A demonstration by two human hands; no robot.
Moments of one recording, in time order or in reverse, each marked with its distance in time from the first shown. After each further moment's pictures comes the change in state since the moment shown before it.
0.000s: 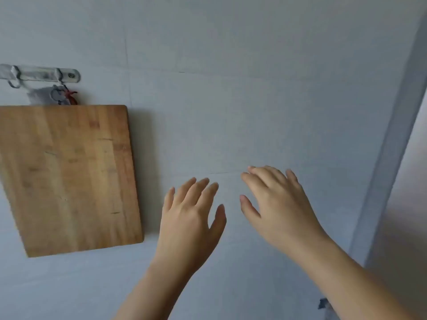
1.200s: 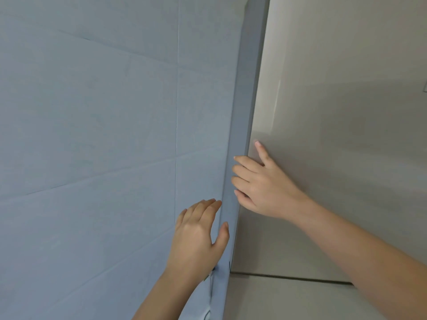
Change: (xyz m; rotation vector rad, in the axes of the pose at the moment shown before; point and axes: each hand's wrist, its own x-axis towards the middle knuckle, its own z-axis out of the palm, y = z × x) left_hand 0.020 0.162 0.172 -0.792 -0.186 0.304; right_hand -0.068 0.207 -0.033 -0.901 -0.199 -0.245
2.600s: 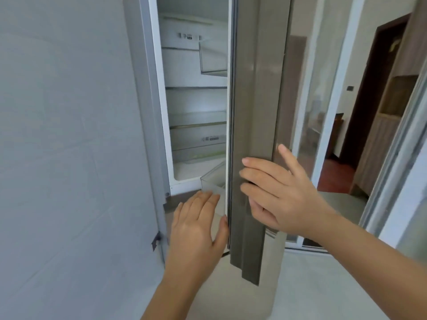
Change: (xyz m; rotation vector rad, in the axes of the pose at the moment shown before) left_hand -0.111 0.124 -0.052 -0.320 -0.104 0.277; right_hand -0.145 -0.056 -0.243 -0.048 0.002 0.255
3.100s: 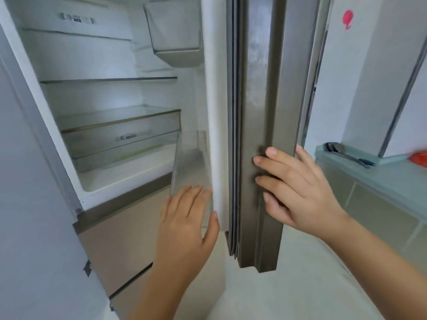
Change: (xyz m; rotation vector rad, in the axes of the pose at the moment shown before) left_hand 0.003 0.088 0.053 -0.216 -0.090 0.255; right_hand -0.107 0.031 -0.108 -0.180 -0.119 0.254
